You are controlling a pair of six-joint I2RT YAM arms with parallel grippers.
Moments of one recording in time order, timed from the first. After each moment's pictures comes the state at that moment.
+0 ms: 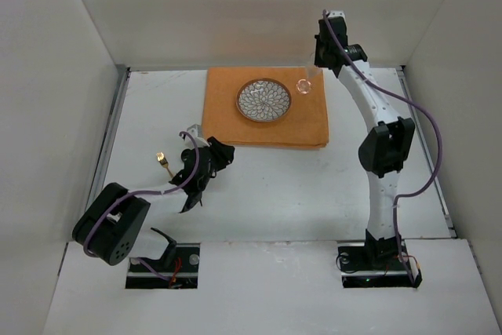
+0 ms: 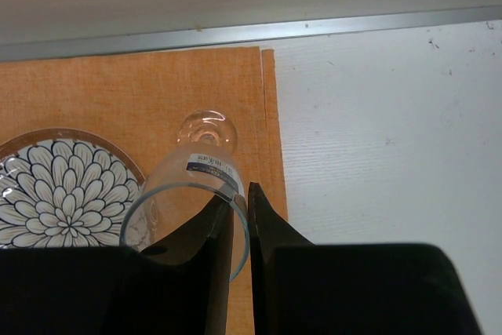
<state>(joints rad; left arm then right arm) -0.55 1.35 0.34 0.68 -0.25 -0.82 0.27 2.18 2.28 -0.68 0.35 0.18</state>
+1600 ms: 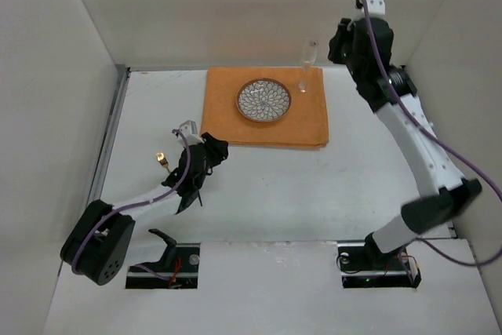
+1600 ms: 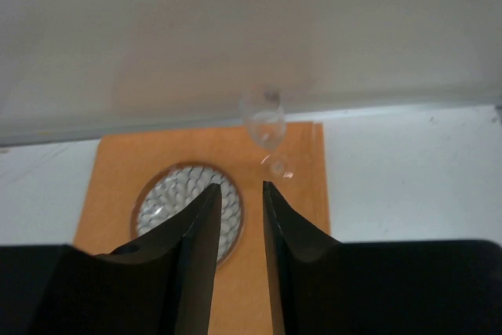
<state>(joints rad) -0.53 1.24 0.35 0.57 -0.30 -0.77 0.35 1.67 1.99 -0.53 0.32 0.21</state>
